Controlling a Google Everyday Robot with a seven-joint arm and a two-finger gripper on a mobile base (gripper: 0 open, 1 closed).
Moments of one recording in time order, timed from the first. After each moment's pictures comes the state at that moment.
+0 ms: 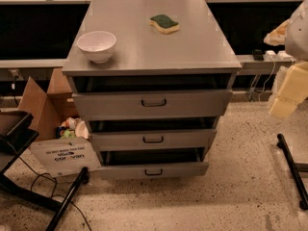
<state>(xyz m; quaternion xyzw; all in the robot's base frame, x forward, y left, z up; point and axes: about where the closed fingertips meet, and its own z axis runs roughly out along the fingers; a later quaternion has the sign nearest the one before) 0.438 -0.217 0.976 -0.60 0.78 -0.03 0.16</state>
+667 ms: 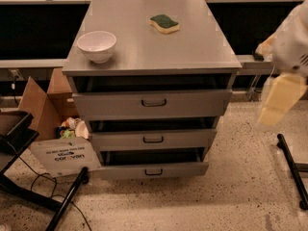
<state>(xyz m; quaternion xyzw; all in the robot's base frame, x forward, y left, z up) 0.442 -0.211 0.953 -0.60 0.78 -0.04 0.14</state>
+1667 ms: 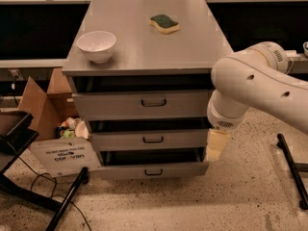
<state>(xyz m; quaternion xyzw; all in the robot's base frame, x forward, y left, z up) 0.500 -0.177 0.743 -0.62 0.78 -0.08 0.09</state>
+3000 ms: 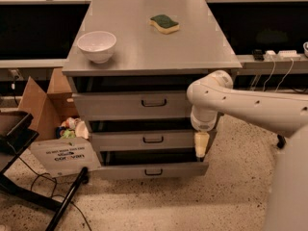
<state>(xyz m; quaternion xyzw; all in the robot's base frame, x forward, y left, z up) 0.604 -0.179 0.578 -0.67 0.74 -0.07 0.03</state>
